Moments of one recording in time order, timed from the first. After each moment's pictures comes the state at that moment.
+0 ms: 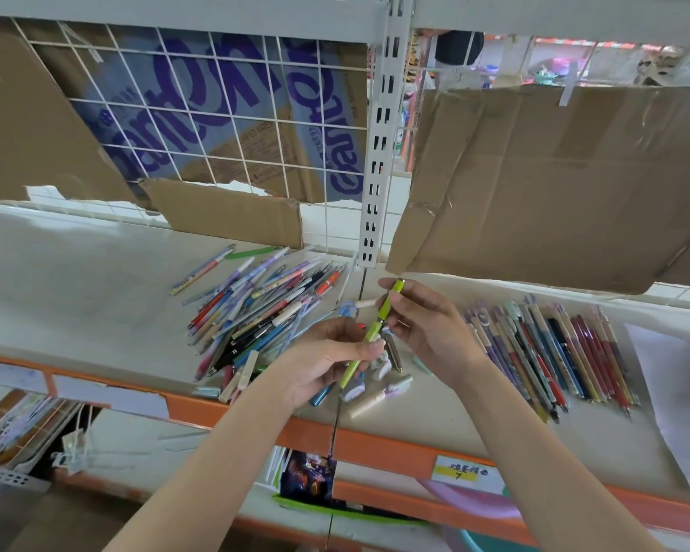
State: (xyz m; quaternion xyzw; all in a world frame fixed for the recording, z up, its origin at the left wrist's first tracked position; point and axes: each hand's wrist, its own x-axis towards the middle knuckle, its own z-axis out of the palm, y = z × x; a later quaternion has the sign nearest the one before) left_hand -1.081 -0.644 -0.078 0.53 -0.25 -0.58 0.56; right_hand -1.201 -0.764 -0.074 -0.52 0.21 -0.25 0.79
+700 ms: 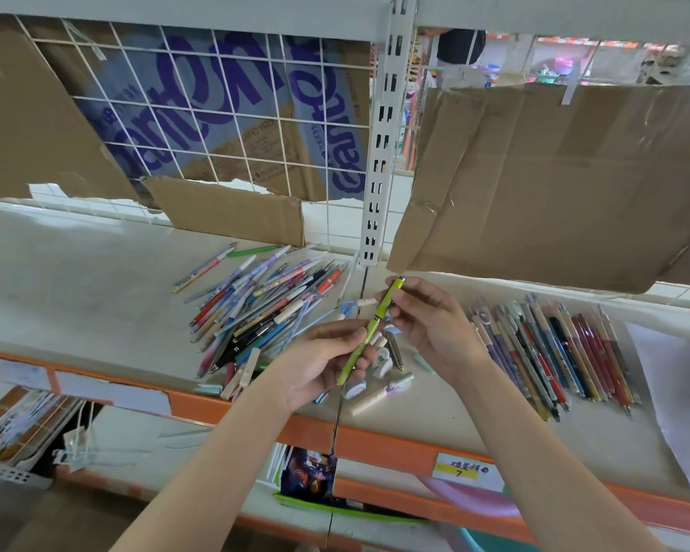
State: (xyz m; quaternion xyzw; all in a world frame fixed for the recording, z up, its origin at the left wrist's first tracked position) left_hand -1.079 -0.637 -0.085 0.47 -0.19 -0.61 0.61; right_hand -1.198 -0.763 -0.076 -0.49 0.21 -0.29 0.79
